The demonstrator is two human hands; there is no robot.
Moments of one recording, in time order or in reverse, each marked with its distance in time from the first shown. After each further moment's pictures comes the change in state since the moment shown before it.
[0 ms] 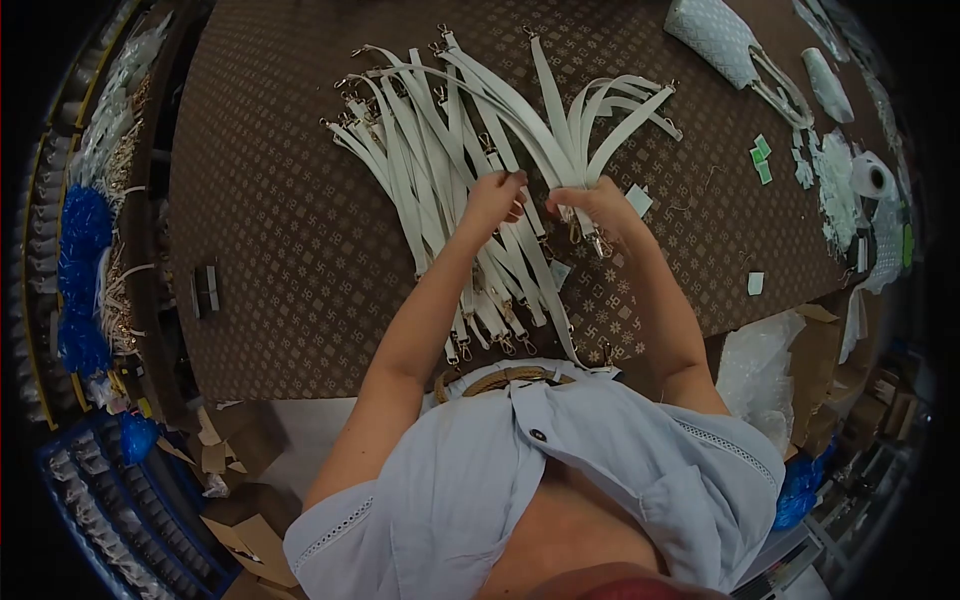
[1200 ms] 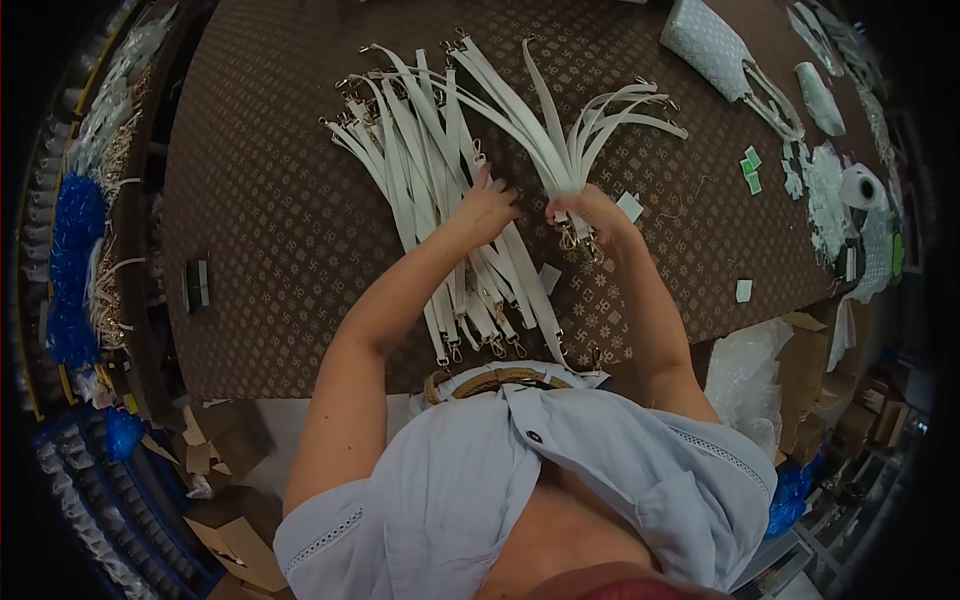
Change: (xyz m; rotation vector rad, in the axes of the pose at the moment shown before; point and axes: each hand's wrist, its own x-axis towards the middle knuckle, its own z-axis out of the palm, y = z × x) left_hand 0.006 -0.026 -0.017 1.558 -0.146 0.855; right_hand 0.009 0.008 -0.007 -0.085 -0.023 0.050
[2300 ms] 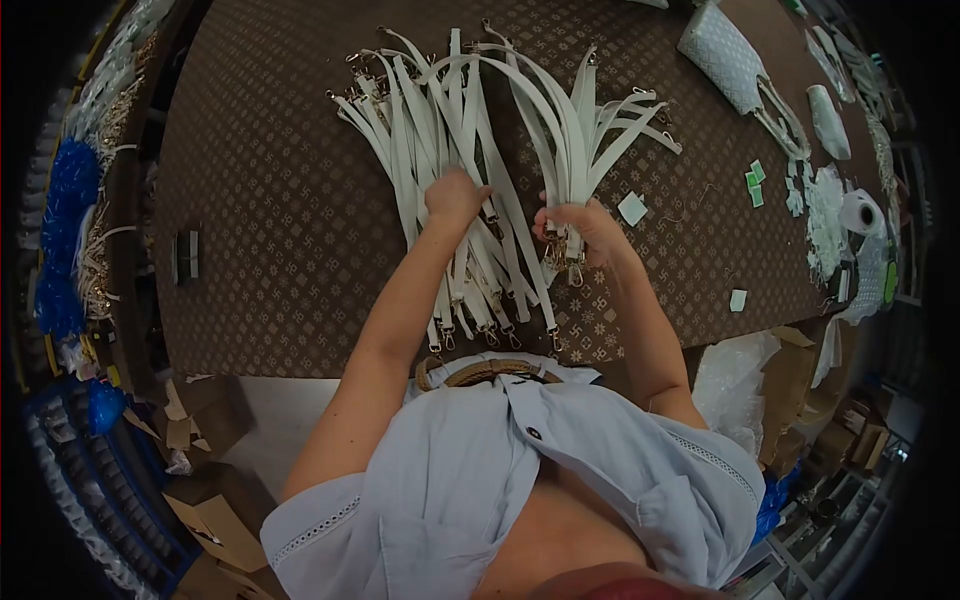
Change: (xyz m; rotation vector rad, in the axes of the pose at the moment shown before) left_hand -0.019 -0.004 -0.010 -0.421 -0.017 -1.099; right_hand -0.025 -0.001 0.034 0.402 -0.122 0.026
